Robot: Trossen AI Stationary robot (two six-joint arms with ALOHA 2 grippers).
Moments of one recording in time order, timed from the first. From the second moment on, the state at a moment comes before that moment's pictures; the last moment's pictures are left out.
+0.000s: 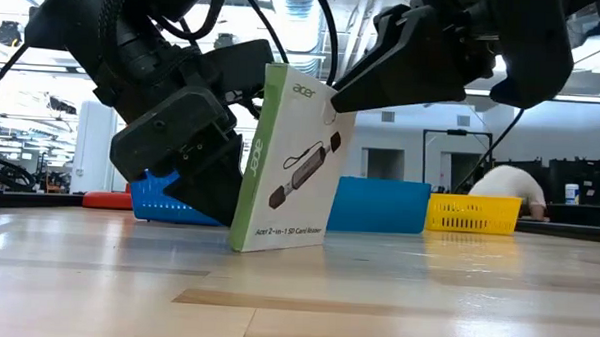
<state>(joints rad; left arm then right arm) -0.45 1.93 0.97 0.06 -0.46 -0.43 0.50 1.79 0.93 0.17 0.55 -0.16</state>
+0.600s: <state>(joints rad) -0.44 1.93 0.97 0.05 -0.47 -0.43 0.51 1.79 0.93 0.17 0.53 -0.17</state>
